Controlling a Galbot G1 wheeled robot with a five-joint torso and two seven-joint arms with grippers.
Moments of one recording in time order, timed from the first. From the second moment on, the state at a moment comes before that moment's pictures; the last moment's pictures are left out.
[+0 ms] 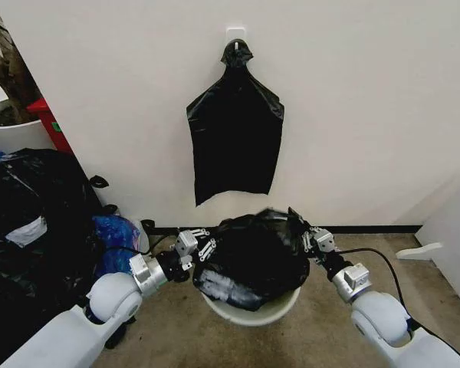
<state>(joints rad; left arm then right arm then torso) 1.10 -0.82 -0.12 -1.89 -0.47 -0.25 0.45 -1.29 0.88 0.27 1.91 0.28 0.17 -0.01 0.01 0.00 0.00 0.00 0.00</state>
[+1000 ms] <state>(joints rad) 1.10 -0.87 -0.17 -1.94 -0.68 -0.03 0.04 -1.35 0.90 0.39 1.71 0.03 0.66 -0.31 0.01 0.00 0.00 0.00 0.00</state>
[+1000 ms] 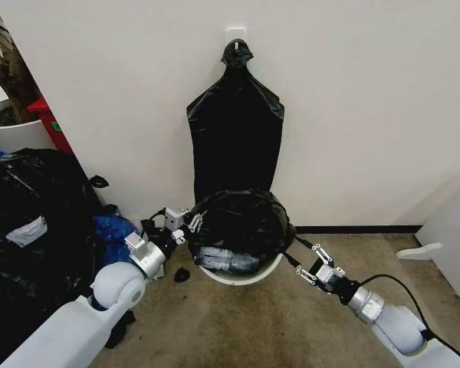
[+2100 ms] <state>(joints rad) 1.12 -0.90 -0.13 -2.04 -0.64 -0.01 -0.08 -1.52 0.87 0.24 2.15 -0.14 0.22 -0.07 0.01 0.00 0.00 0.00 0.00</state>
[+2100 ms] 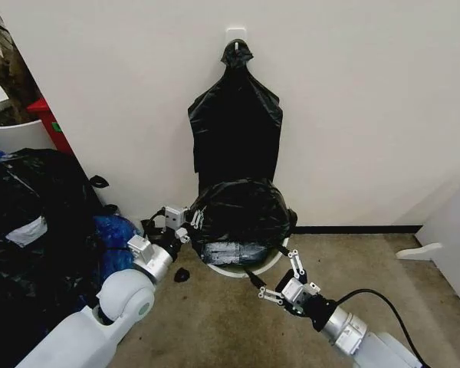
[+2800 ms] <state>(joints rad) 1.11 -0.92 -0.14 -2.03 -0.66 0.02 -0.09 -1.43 0.88 0.22 2.03 -0.02 0.50 -0.37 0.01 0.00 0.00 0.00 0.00</state>
